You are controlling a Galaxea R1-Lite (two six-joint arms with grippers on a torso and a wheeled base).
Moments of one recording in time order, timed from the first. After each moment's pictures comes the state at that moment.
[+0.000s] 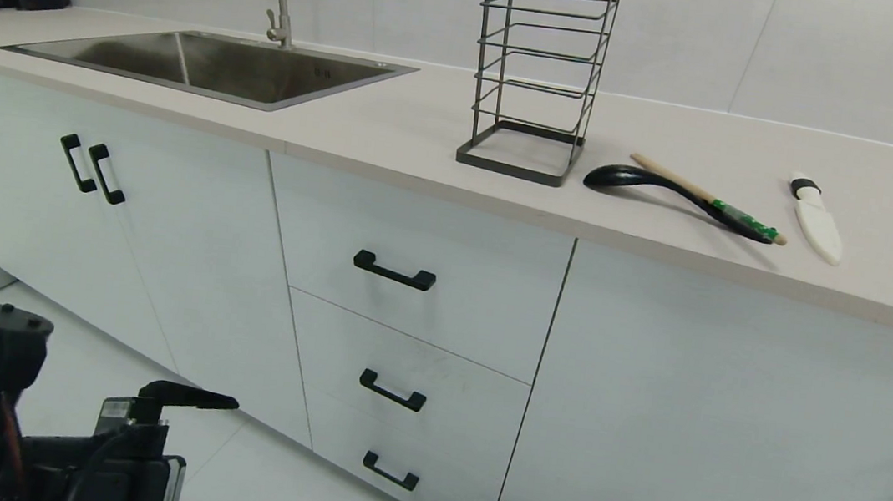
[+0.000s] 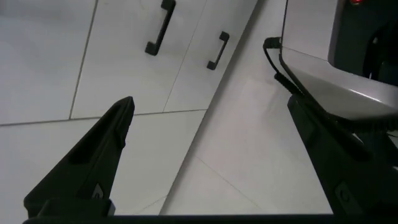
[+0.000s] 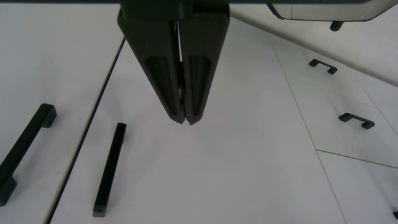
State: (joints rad) left arm -0.32 1.31 -0.33 -0.20 -0.39 1.20; right arm 0.00 0.00 0.00 0.01 0.04 0.00
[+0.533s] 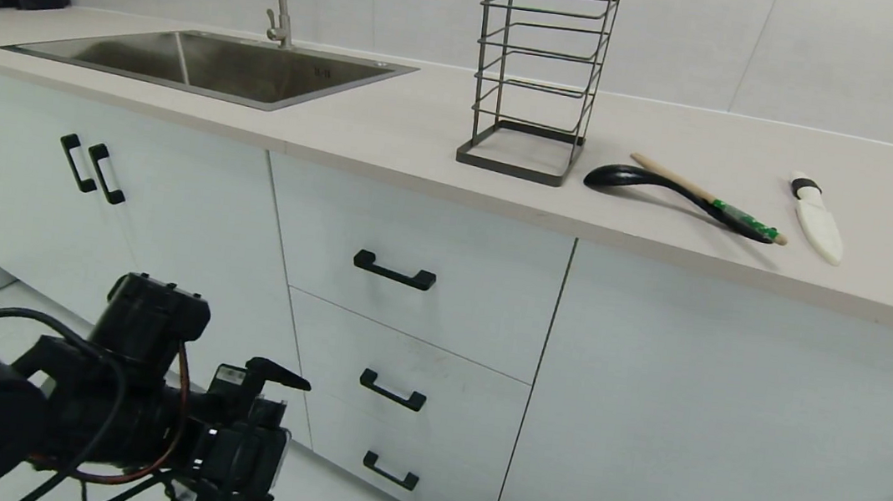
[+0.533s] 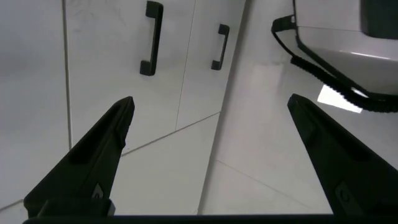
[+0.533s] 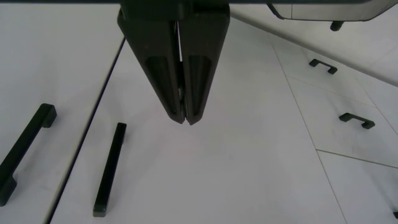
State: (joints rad) left arm -0.36 1.70 -0.50 -0.32 -0.36 1.41; right arm 0.00 0.00 0.00 0.01 0.04 0.00
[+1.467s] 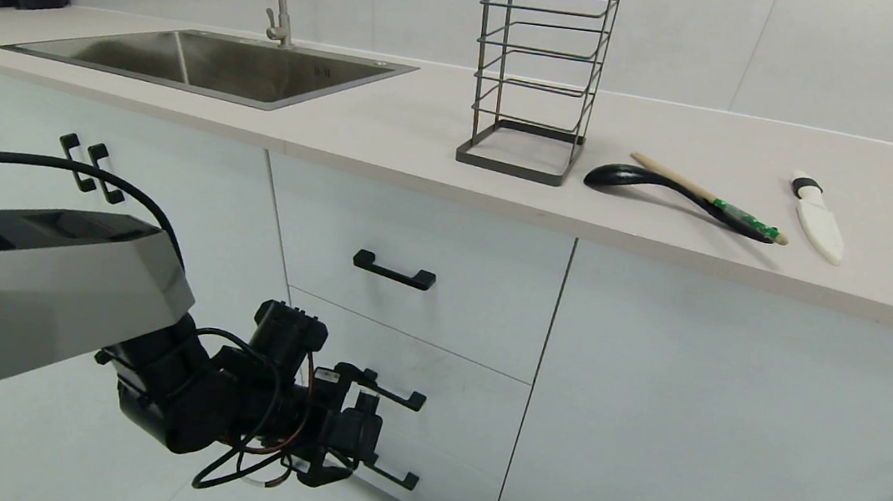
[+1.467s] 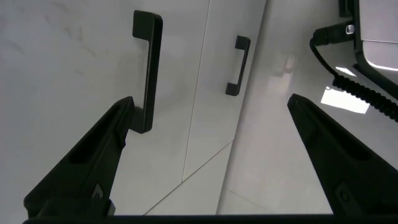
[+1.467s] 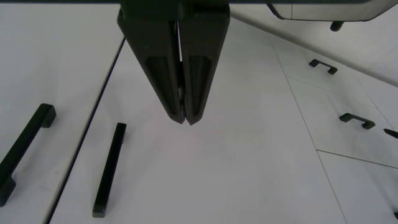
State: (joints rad) left arm -0.42 2.20 -0.73 -0.58 -0.33 1.37; right arm 0.00 0.00 0.00 0.01 0.04 0.00
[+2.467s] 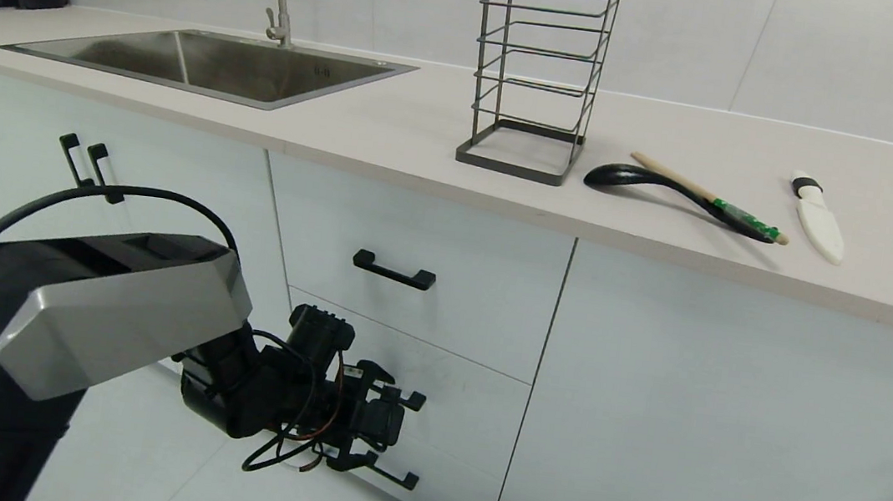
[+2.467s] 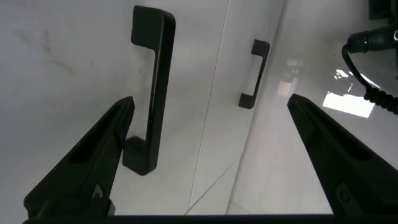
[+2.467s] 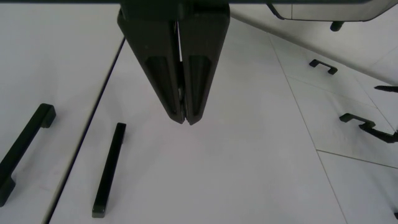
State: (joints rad) left arm -0.42 2.39 -0.92 -0.58 -0.33 1.36; right arm 0.00 0.00 0.00 0.01 0.04 0.00
